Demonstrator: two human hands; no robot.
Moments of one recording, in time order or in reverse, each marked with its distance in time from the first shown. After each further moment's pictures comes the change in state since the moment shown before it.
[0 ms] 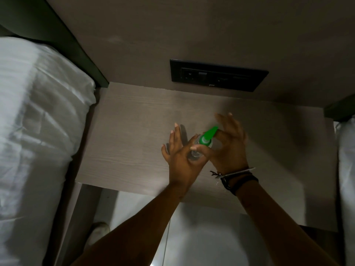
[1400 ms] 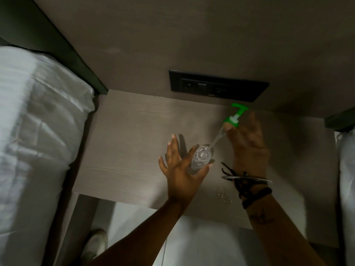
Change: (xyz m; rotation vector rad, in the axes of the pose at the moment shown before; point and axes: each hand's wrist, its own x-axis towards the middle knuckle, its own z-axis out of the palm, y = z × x) left_hand -0.003 0.008 0.000 0.026 0.028 -0.043; right_hand 0.018 -0.015 -0.039 0.708 0.302 0.205
